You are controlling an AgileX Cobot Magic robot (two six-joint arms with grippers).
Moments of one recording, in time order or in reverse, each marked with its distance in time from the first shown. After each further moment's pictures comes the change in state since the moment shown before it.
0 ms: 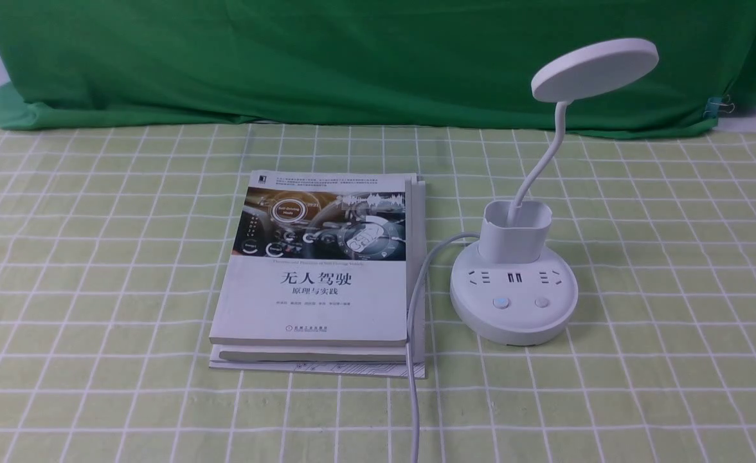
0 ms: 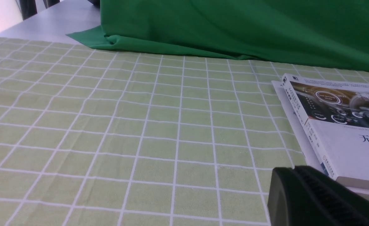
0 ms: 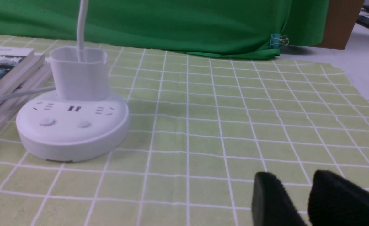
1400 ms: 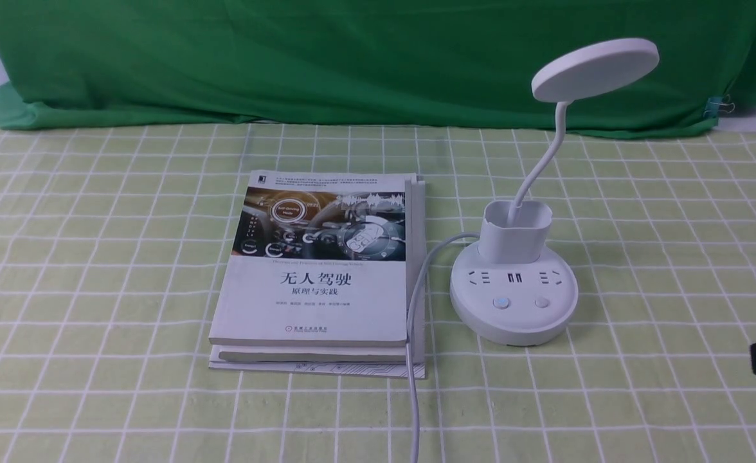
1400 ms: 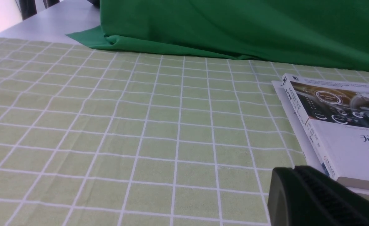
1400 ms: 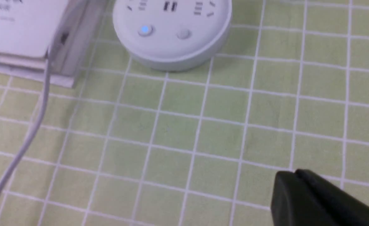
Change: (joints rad) right arm 0.160 0.969 -0.717 0.106 0.533 0.024; left arm 0.000 0.000 0.000 0.001 -0.001 0.000
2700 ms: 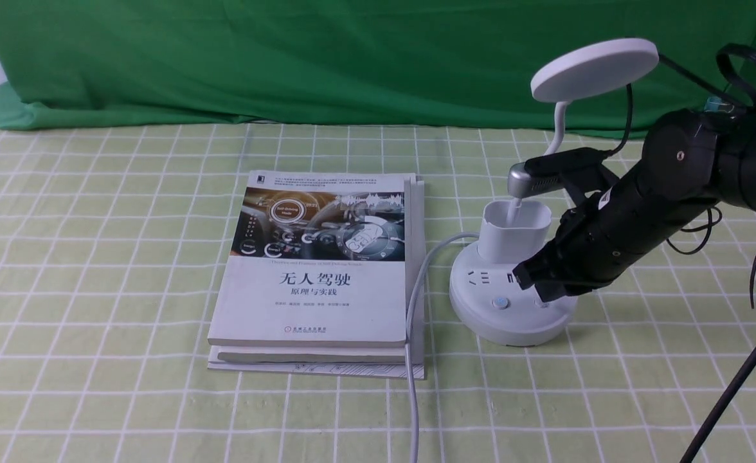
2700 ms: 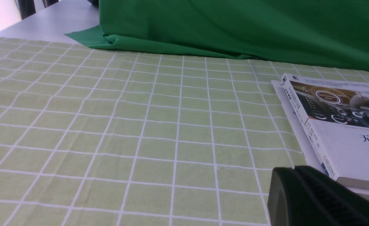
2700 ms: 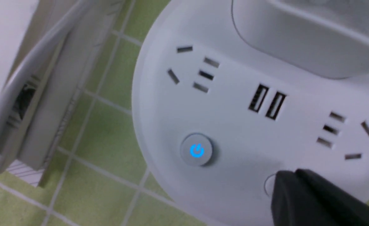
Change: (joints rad) right arm 0.193 0.892 -0.541 -0.003 -0.094 -0.077; left arm 0.000 0.000 0.000 0.000 0.001 0.000
